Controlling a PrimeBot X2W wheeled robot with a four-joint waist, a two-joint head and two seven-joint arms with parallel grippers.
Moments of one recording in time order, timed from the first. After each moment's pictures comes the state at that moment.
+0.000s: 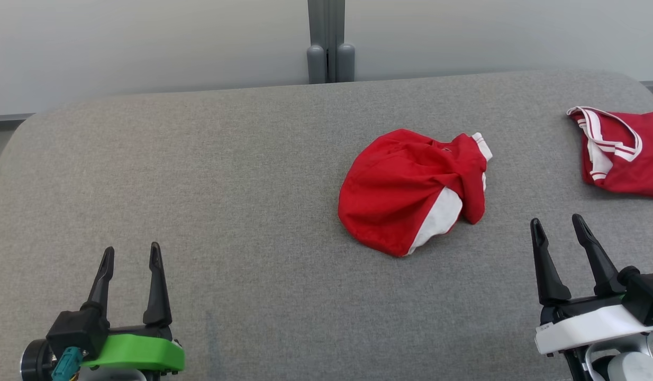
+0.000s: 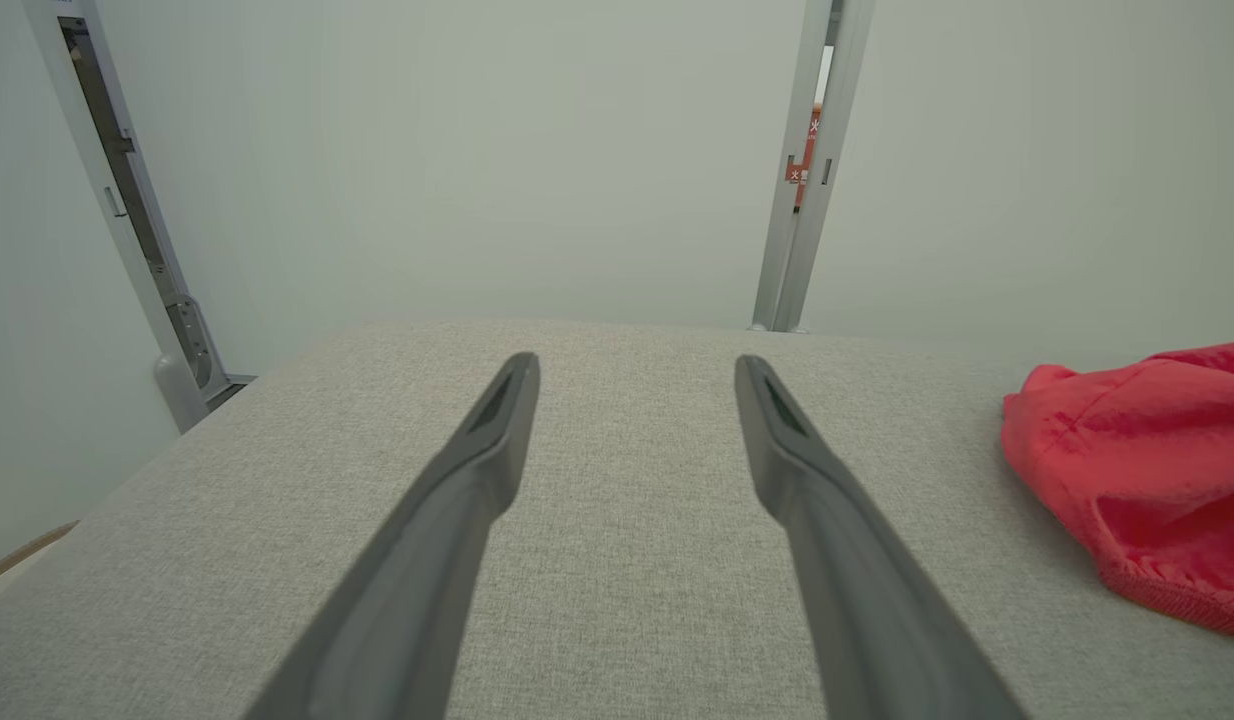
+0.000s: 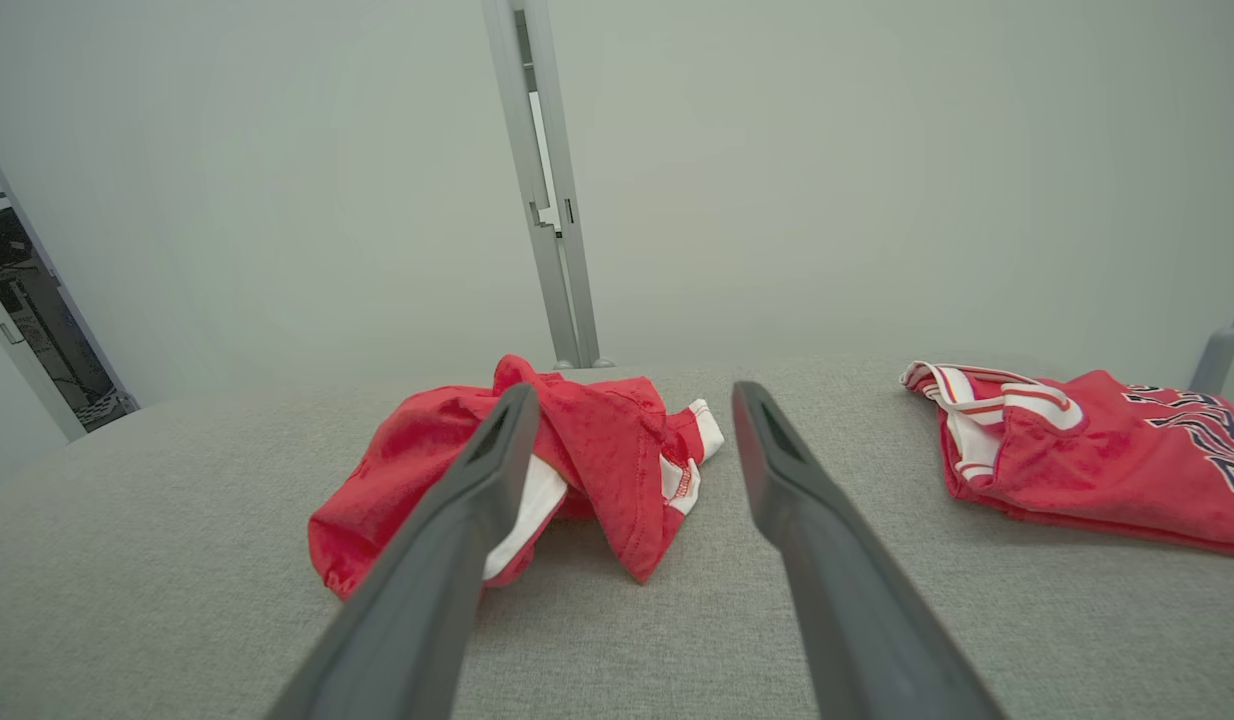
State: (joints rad) left arm -0.01 0.10 -0.01 0.14 -0.23 -0.05 -0.26; right arm 0.04 -0.18 0.00 0.01 0.28 0.13 -0.24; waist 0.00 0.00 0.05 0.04
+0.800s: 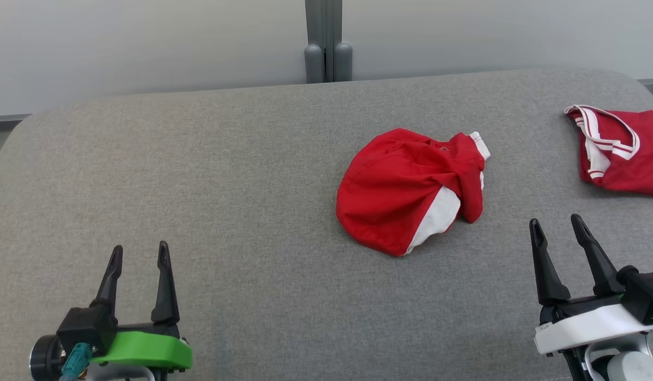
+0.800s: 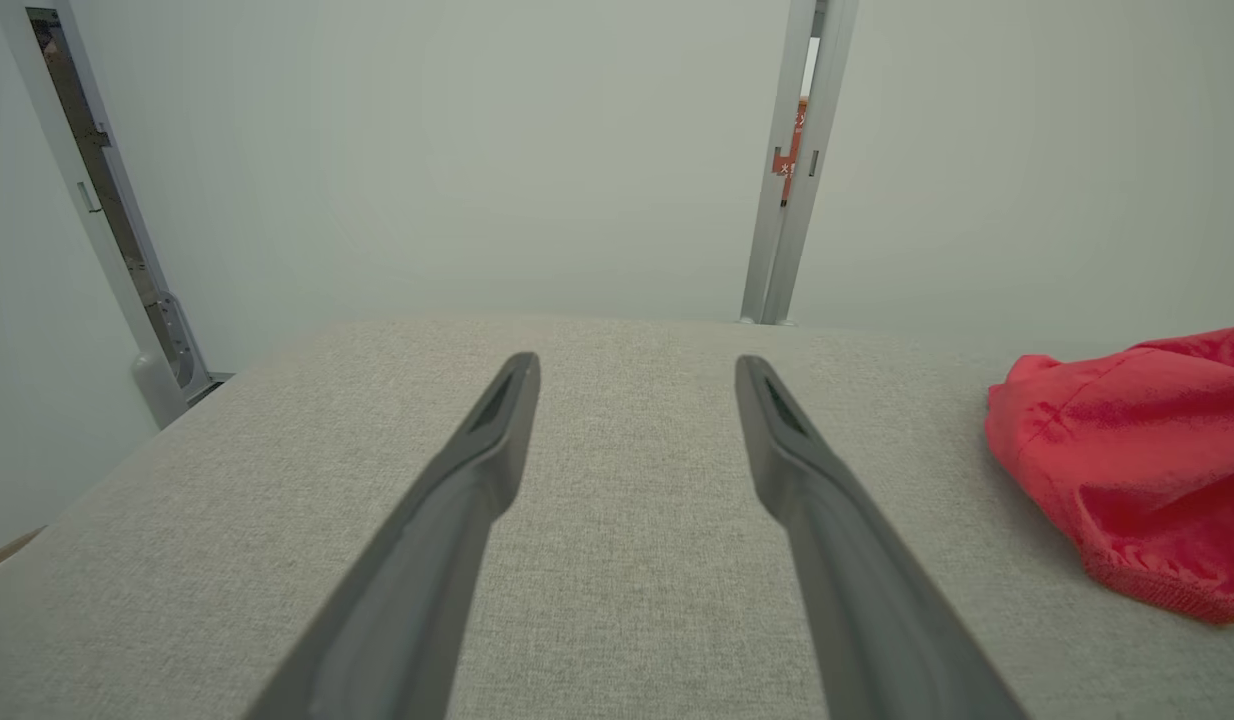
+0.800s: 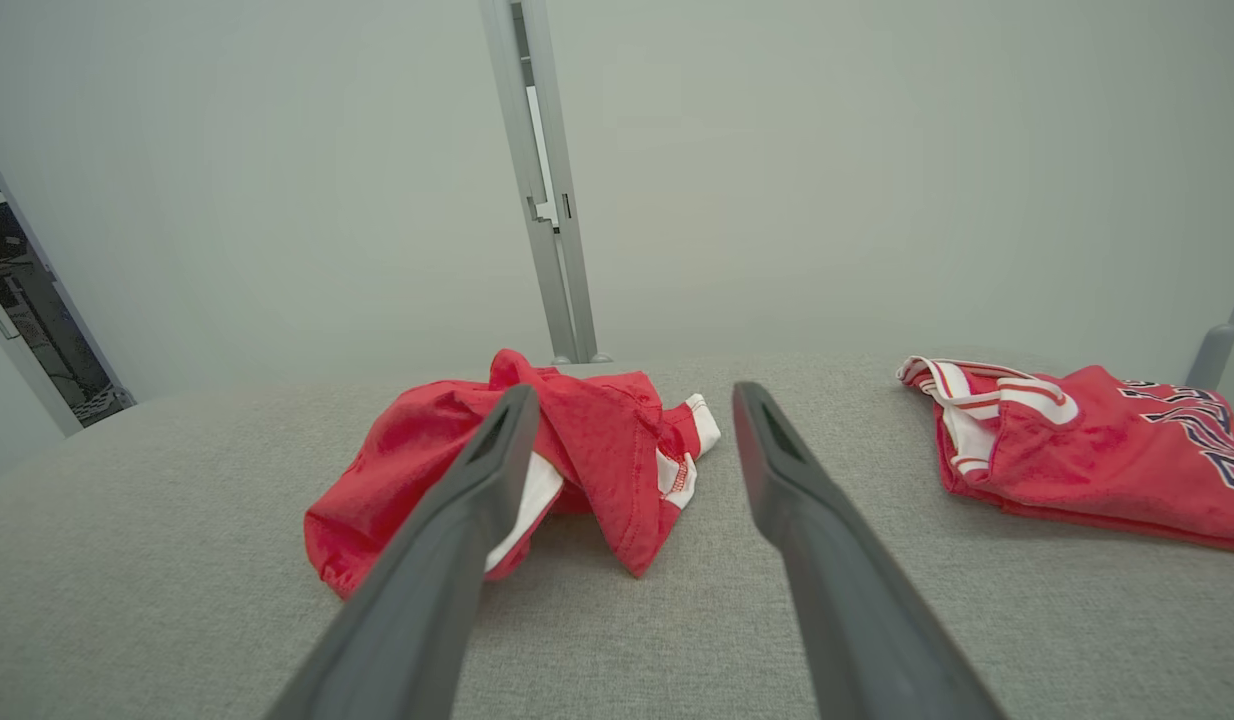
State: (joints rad) left arm -0.02 0.08 0.00 0.16 -0.20 -0.07 -0.26; right arm 0.03 -0.18 0.00 0.01 0.28 0.13 -0.23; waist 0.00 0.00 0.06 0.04
